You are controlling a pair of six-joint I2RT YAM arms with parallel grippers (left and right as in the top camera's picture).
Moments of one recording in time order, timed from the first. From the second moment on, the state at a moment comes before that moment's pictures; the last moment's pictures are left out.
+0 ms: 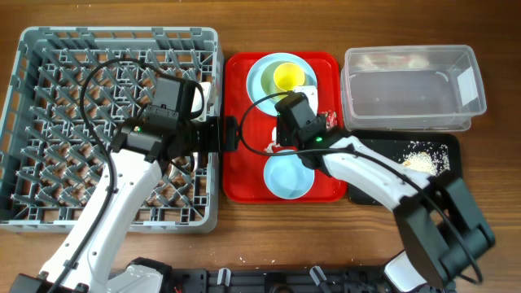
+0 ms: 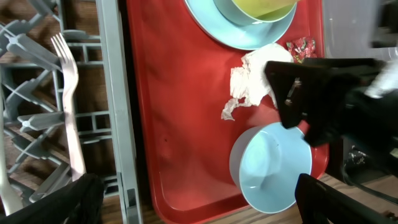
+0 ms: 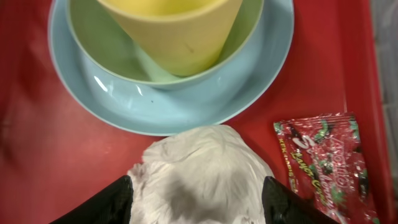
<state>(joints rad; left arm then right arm) -0.30 1.35 1.10 -0.82 0.26 -0.32 0.60 1.73 0.96 -0.22 0.30 0.48</state>
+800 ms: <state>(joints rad) -0.30 1.35 1.10 -0.82 0.26 -0.32 0.04 1.43 1.02 -0.34 0.37 0.40</state>
